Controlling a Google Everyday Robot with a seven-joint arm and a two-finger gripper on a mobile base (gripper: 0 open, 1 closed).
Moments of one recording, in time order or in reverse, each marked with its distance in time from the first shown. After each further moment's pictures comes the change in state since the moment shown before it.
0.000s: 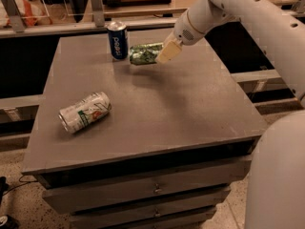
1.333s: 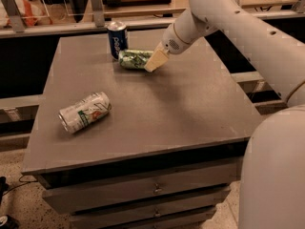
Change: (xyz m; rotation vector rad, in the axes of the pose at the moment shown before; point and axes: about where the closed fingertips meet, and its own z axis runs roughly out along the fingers) arm -0.003 0.014 0.045 -0.020 0.000 0.069
